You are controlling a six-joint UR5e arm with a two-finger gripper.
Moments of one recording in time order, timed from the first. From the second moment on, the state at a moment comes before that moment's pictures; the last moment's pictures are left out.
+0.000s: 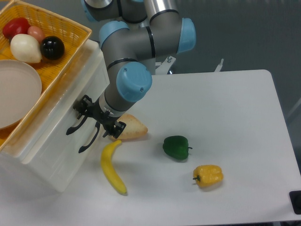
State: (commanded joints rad) arm 2.30 -1.89 -1.52 -1.48 1.09 0.77
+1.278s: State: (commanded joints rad) arm 2.32 -1.89 -1.51 -1.42 1.15 0.84
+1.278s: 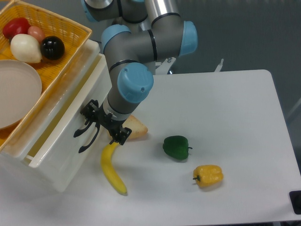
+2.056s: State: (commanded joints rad) arm 2.35 -1.91 -1.51 -1.43 1.14 0.84
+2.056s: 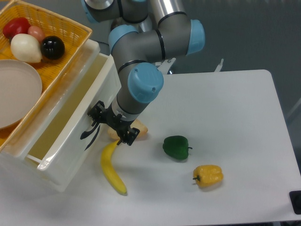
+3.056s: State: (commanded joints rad) arm 2.37 -1.92 -1.48 -1.43 1.14 0.84
